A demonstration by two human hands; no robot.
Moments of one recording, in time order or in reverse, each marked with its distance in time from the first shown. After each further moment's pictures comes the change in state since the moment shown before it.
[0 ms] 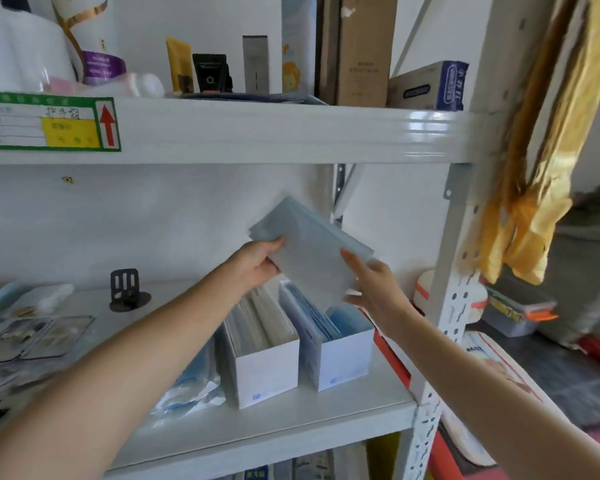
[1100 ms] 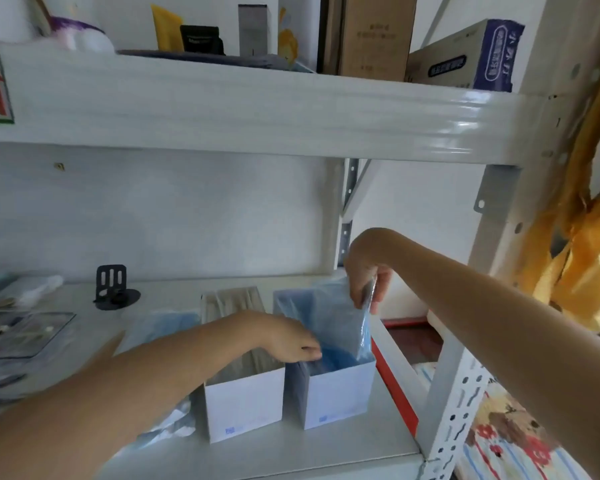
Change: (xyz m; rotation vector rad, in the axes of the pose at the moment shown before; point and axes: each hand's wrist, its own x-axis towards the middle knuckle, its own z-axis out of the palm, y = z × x) left_hand 0.034 -0.082 0.003 2.043 -0.760 -0.067; right_hand 0.103 -0.052 0.001 -1.597 -0.556 0.442
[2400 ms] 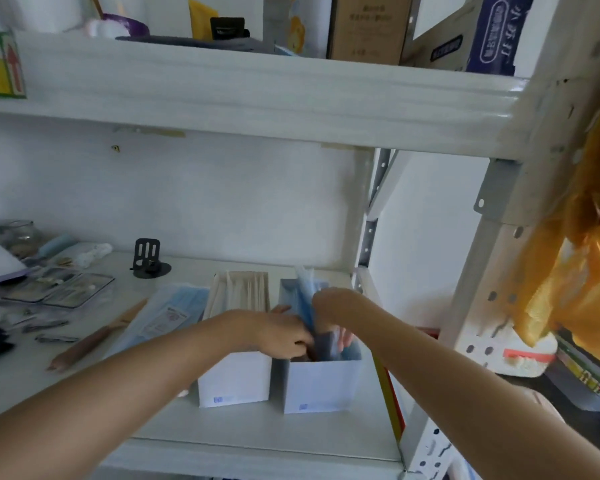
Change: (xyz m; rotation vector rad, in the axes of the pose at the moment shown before) left_hand -0.012 0.022 0.015 -0.167 0.141 -0.155; right_hand 0.021 -0.009 0.079 -0.020 0.183 -0.303
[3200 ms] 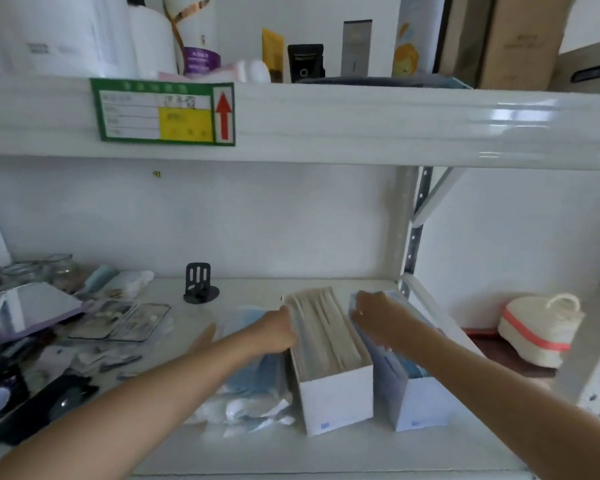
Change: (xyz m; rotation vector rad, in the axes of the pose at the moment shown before) left_hand -0.078 -0.117 0.004 -0.352 0.290 -0.439; right_hand 0.021 -0.076 0.016 0.146 0.309 0.051
